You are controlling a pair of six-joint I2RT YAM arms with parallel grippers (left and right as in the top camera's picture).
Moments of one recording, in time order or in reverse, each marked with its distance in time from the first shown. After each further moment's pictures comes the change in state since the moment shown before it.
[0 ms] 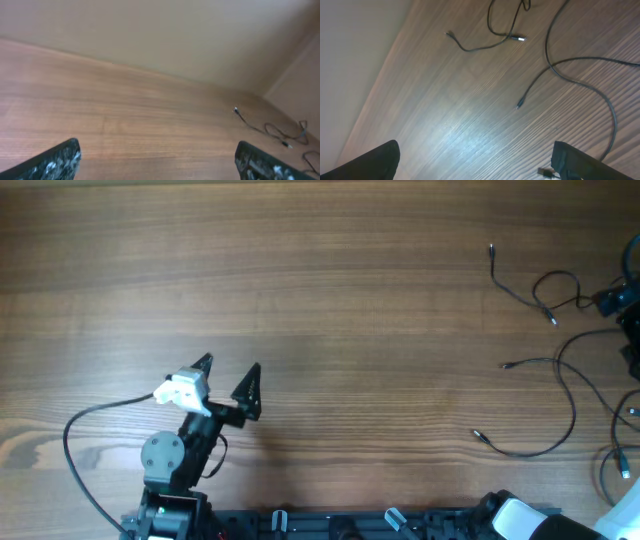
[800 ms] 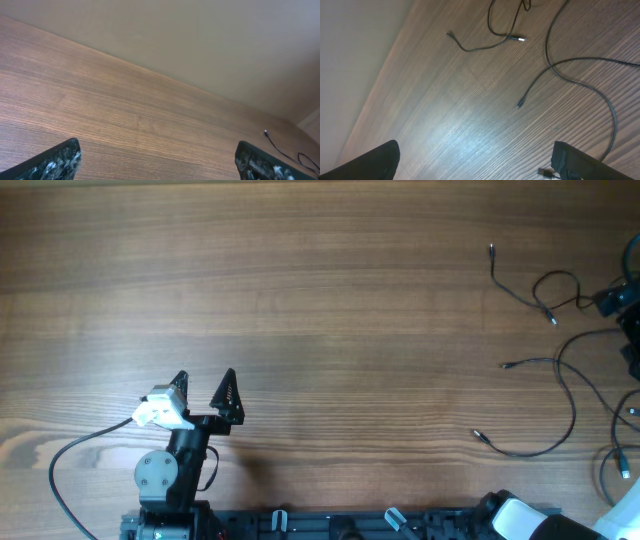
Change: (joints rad) left arm 0.083 -0.345 -0.014 -0.327 -0.105 -0.061; right arm 0.000 0.000 0.000 0.000 0.000 0.000
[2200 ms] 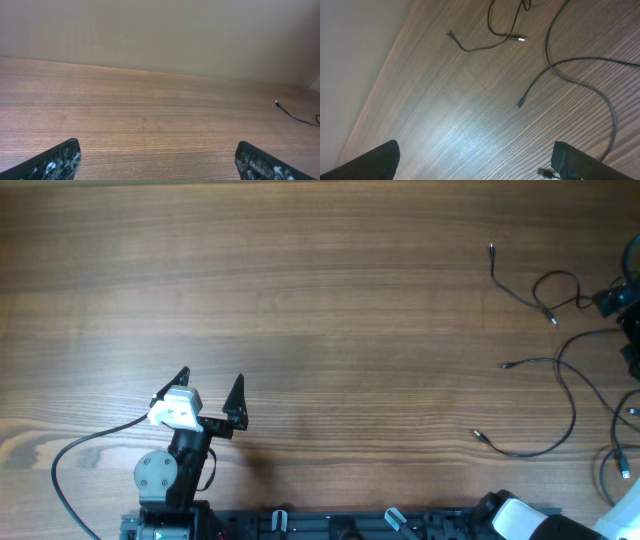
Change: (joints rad) left arm 0.006 0.000 0.000 0.007 0.075 0.248; right arm 0.000 0.000 0.000 0.000 0.000 0.000
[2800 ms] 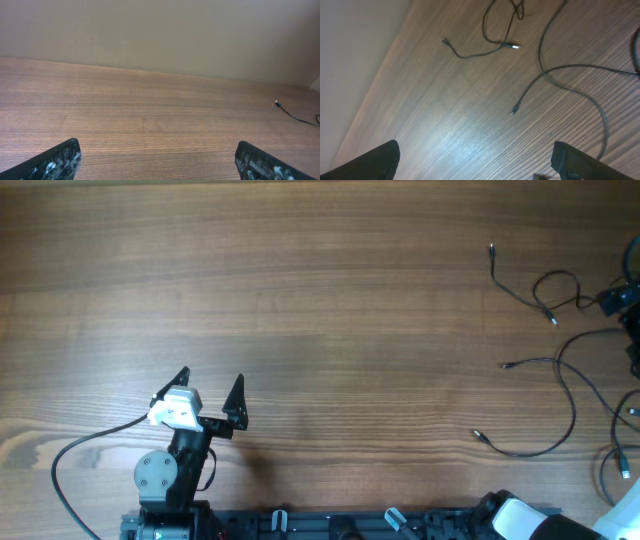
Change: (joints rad) left arm 0.000 0.000 0.000 0.000 0.000 0.000; right arm 0.002 -0.004 -0.005 0.030 0.042 0.000
